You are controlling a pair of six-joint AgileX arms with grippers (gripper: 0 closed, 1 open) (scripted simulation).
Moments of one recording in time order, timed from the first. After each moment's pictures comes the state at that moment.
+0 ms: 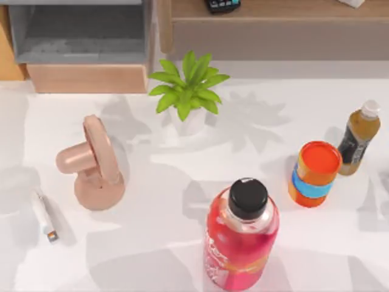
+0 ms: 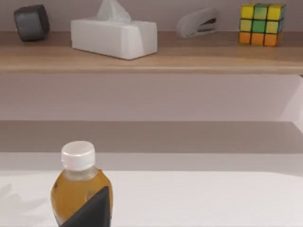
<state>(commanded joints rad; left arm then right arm) 0.19 1.70 0.94 0.78 0.09 0.92 0.00 0.00 0.00 0.00 0.00 0.00</state>
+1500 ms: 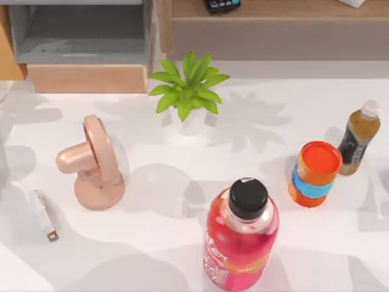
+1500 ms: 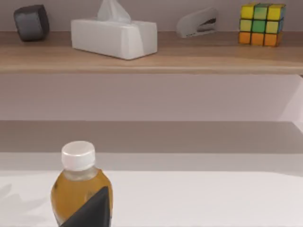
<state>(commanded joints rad) 0.39 2.33 1.21 1.11 0.44 1.58 0.00 0.00 0.00 0.00 0.00 0.00</state>
